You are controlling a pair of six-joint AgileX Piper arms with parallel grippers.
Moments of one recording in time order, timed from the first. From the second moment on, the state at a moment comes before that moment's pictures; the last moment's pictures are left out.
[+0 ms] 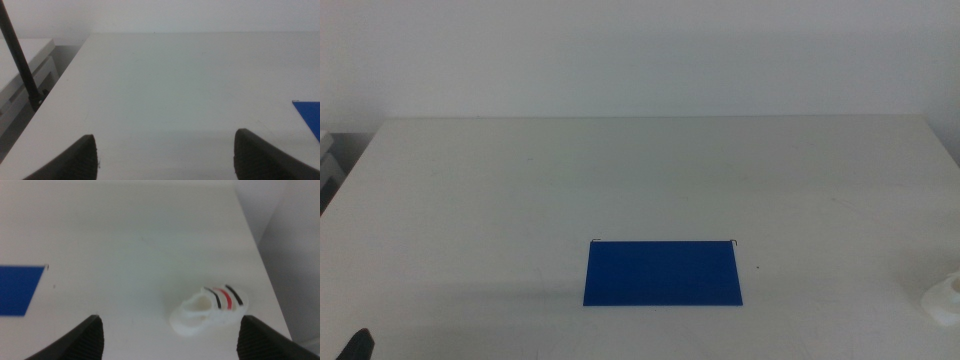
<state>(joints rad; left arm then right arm) 0.04 -0.01 0.03 -0.09 0.27 0.08 -0.03 0.33 -0.43 -0.01 0.65 0.02</state>
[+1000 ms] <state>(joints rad) 0.04 -0.01 0.03 -0.09 0.27 0.08 -0.03 1.02 -0.94 -0.17 1.10 0.79</state>
